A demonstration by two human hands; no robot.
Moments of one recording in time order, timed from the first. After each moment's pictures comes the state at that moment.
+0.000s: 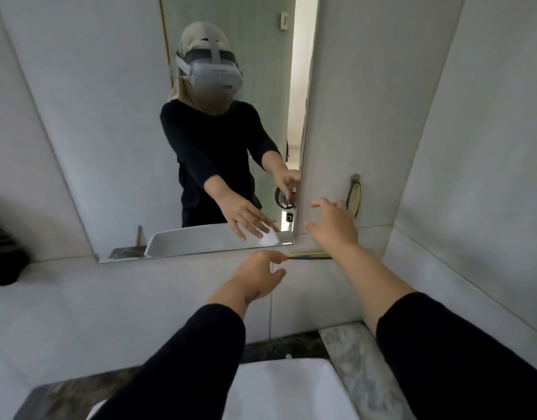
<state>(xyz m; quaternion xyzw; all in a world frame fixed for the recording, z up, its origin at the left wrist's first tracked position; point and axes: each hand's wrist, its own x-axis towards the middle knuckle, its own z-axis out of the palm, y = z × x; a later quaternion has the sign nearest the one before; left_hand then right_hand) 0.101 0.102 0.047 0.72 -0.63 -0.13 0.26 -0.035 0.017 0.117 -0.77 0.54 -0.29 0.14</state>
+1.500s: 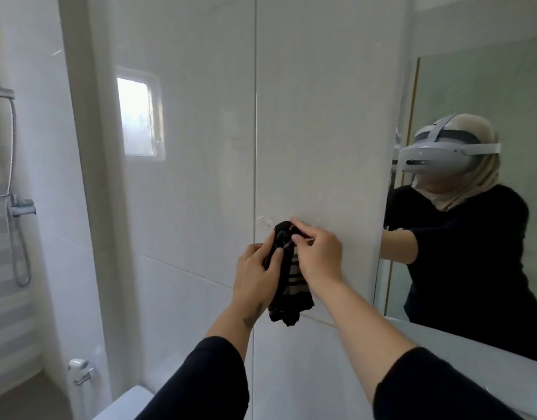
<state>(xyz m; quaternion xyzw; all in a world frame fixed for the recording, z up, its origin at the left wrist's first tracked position) 0.418 0.358 0.133 0.76 -0.26 0.14 0.57 0.373 0.257 0.174 -0.78 0.07 -0.41 0.46</state>
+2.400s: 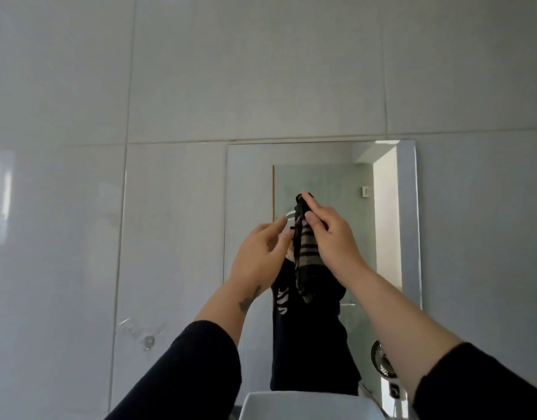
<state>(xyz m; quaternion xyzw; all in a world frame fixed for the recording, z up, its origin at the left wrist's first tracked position) 0.212 0.241 0.353 0.62 -0.54 0.16 0.55 0.120 0.134 0.373 -0.76 0.01 -0.58 0.29</state>
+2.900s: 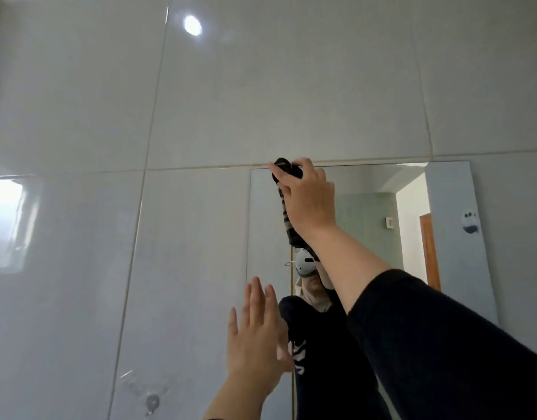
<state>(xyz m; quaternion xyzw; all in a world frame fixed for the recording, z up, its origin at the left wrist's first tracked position) 0.294 0.215 0.284 0.80 -0.42 0.34 0.25 0.229 0.140 0.482 -0.73 0.10 -0.66 -0.15</state>
